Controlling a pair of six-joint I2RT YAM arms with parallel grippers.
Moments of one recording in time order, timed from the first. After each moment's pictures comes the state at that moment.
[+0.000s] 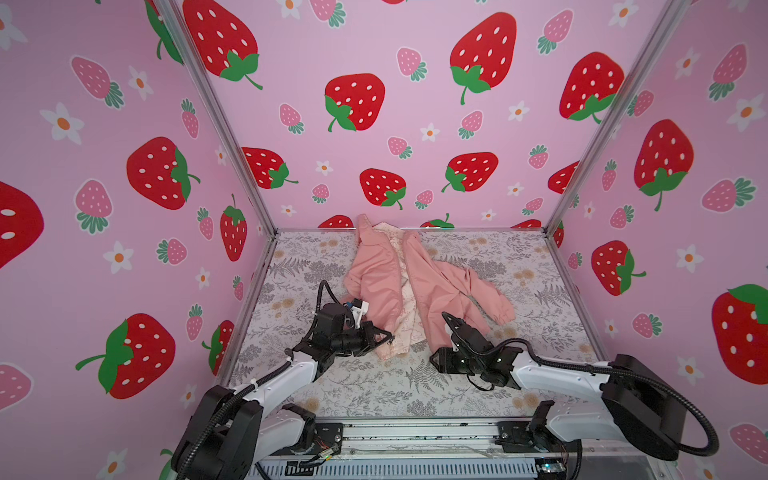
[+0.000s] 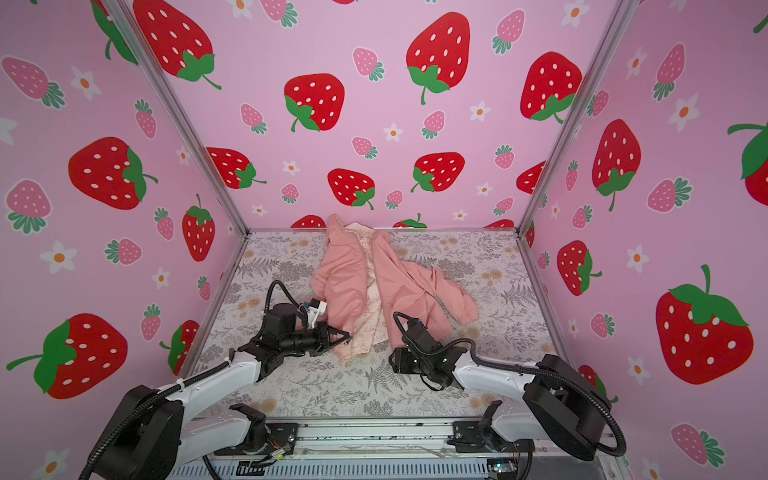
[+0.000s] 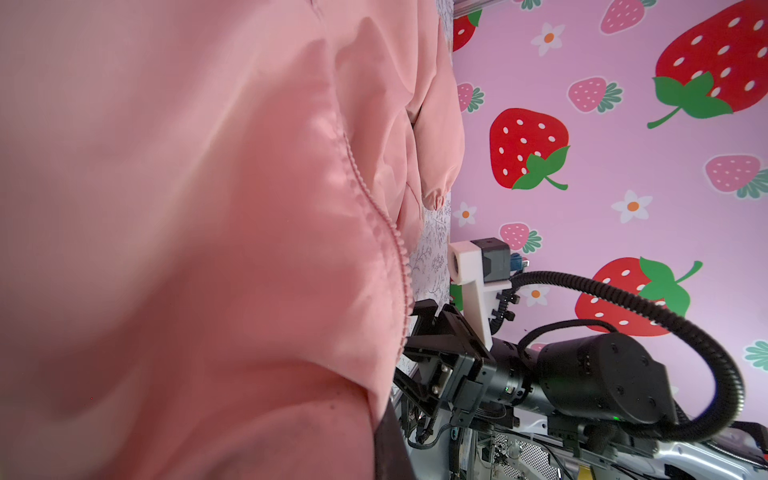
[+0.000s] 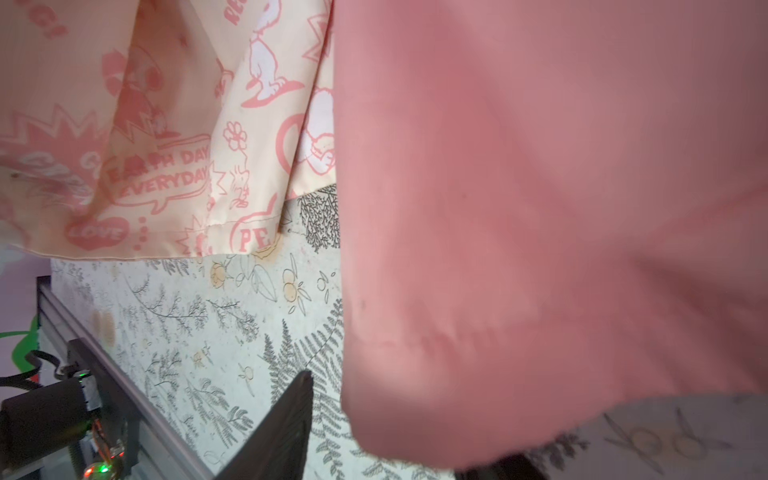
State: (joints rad) left arm -0.37 1.16 0.40 0.16 0.74 -0.91; right arm 0.99 1.31 0.48 -0.05 -0.06 0.83
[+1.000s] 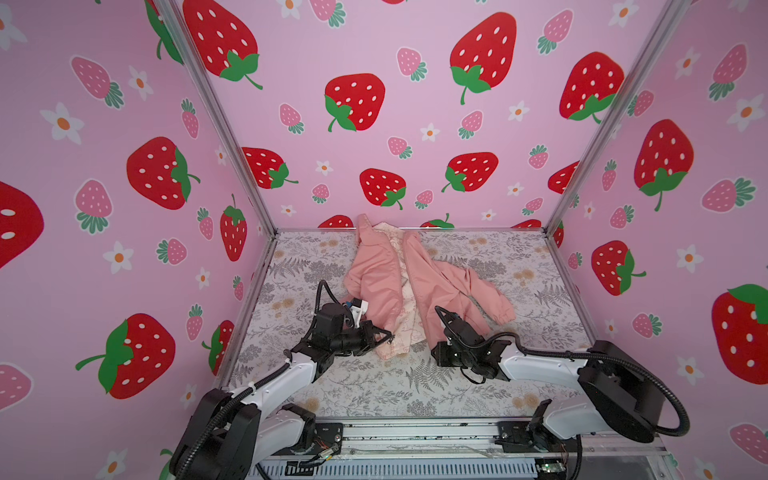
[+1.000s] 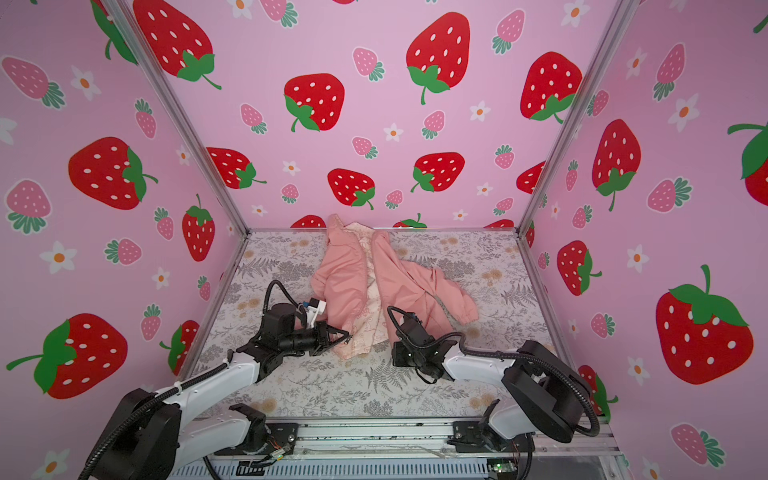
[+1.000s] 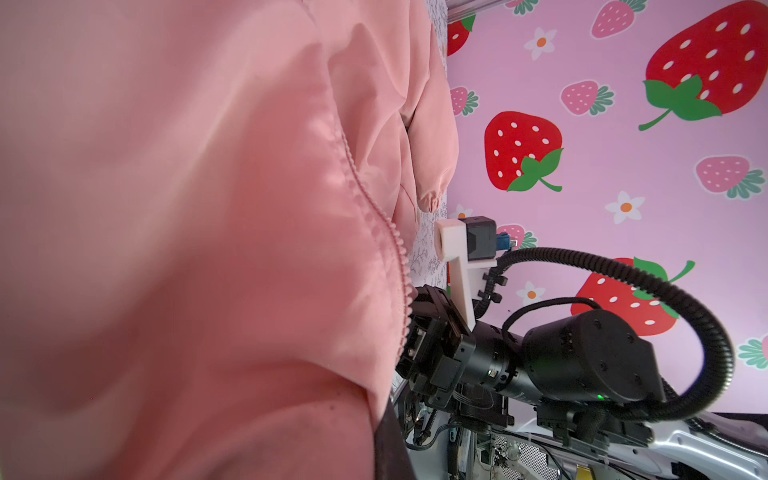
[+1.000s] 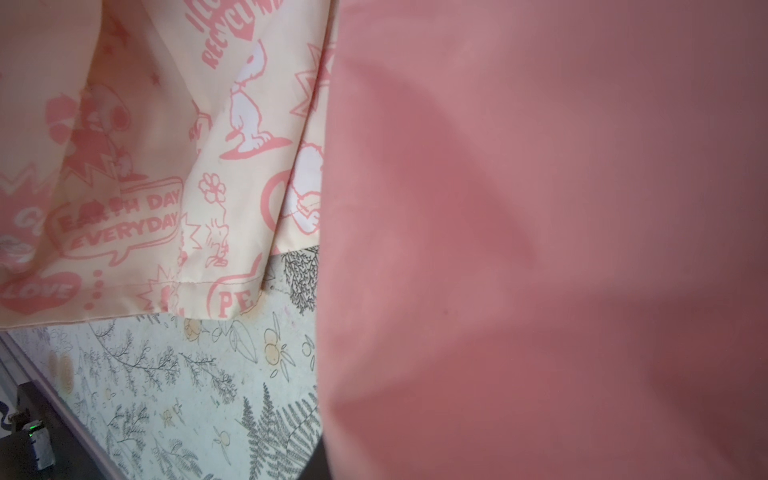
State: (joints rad) left arm -0.37 1.15 0.40 0.16 0.73 -0.91; right arm 0.96 1.43 0.54 0.00 -0.03 0.79
